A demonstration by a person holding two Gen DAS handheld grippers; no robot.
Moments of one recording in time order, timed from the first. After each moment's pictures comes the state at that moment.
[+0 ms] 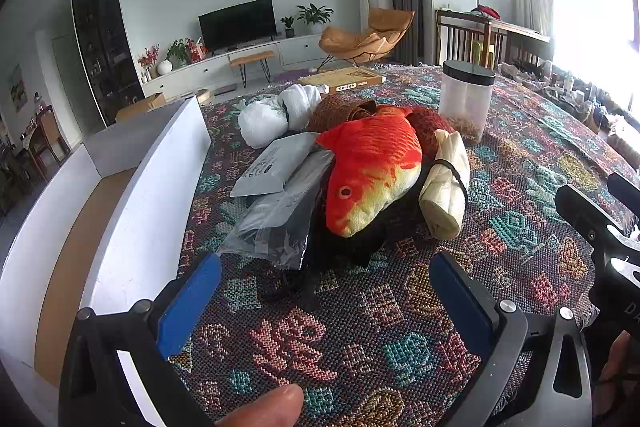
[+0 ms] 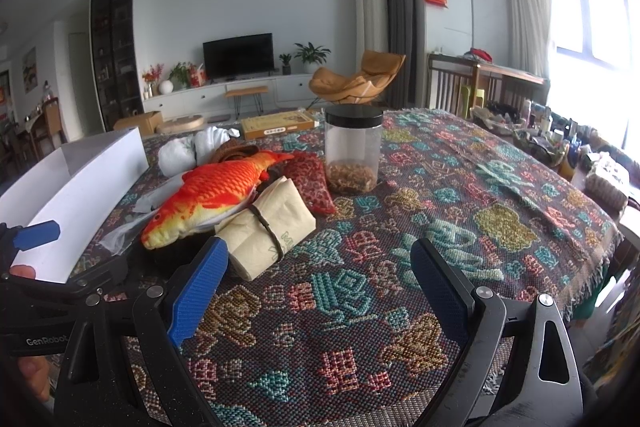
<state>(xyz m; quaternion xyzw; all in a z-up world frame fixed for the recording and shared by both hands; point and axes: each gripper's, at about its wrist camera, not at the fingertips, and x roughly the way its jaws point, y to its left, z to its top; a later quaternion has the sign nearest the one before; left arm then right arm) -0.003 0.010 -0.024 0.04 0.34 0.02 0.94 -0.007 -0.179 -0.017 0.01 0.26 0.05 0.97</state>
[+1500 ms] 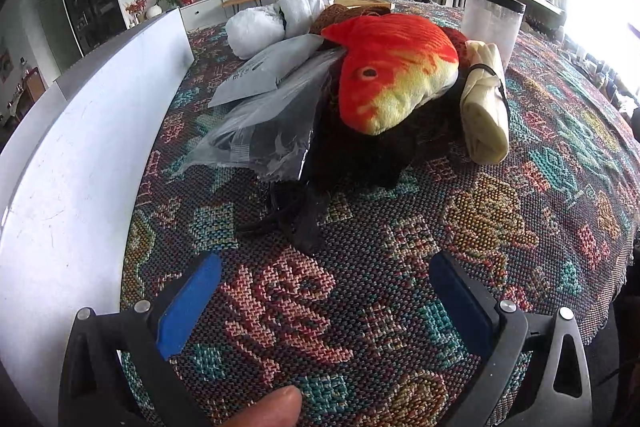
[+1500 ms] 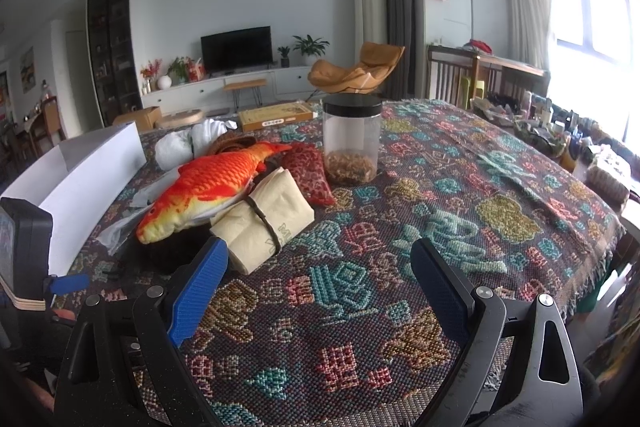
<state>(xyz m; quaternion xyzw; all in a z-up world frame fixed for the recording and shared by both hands) 0.025 0.028 -0.100 0.02 0.45 0.01 0.89 -0.005 -0.180 -0.026 0.01 0.27 0.04 0.96</state>
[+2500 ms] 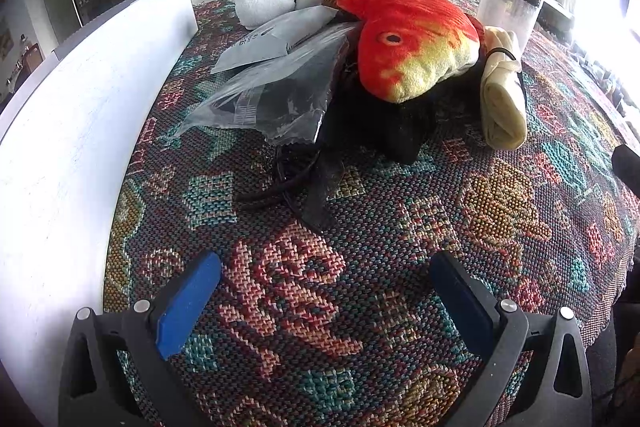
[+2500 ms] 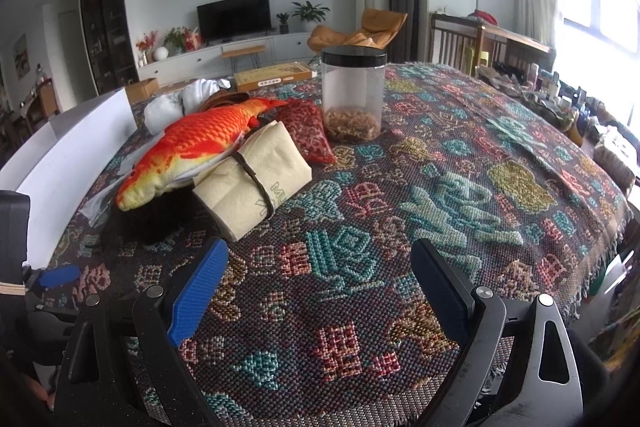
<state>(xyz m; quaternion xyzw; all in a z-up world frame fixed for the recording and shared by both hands) 0.028 0.034 -0.111 -0.01 0.48 0.02 0.88 0.016 -0.179 -0.051 0.01 0.34 0.04 0.94</state>
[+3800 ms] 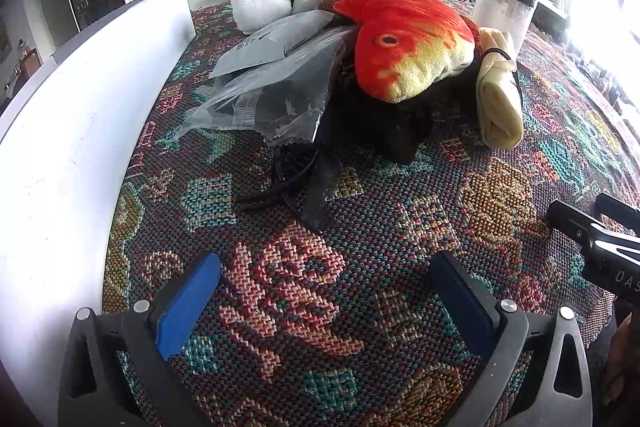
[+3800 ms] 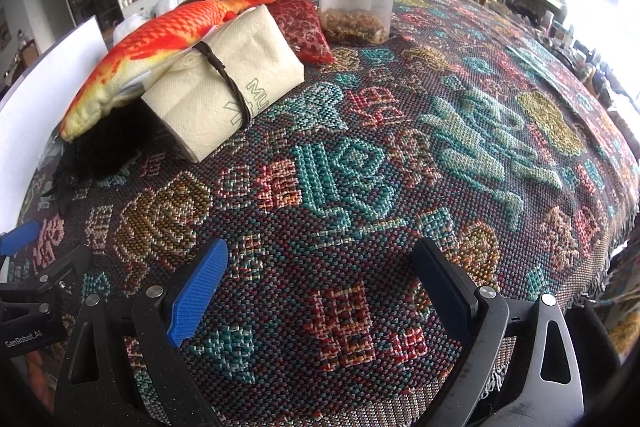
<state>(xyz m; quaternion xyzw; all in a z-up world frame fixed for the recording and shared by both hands) 0.025 0.034 -0.112 -0.01 0.47 0.01 0.88 0.043 -0.174 -0.102 0.00 0.47 0.04 0.88</state>
